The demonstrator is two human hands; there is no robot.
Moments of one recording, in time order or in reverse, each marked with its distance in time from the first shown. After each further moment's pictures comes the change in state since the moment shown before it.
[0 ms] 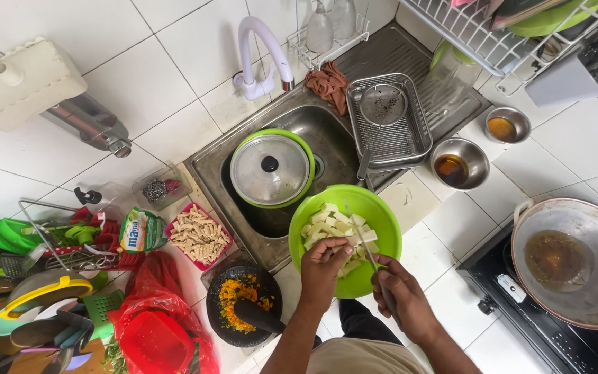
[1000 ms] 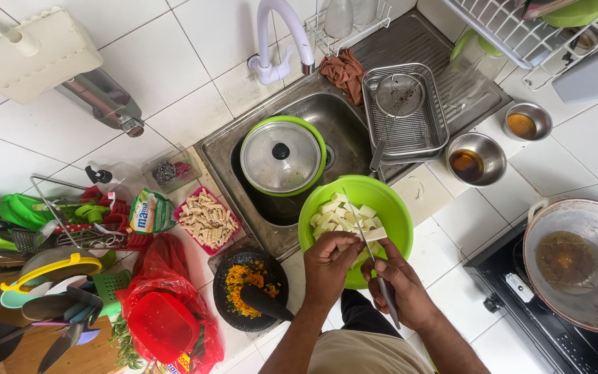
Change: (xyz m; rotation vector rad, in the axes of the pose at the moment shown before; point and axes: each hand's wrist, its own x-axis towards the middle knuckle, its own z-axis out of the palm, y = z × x) left_hand -0.021 0.027 -0.007 0.170 -0.081 0.454; right_hand 0.018 0.013 0.013 0.194 -0.178 0.030
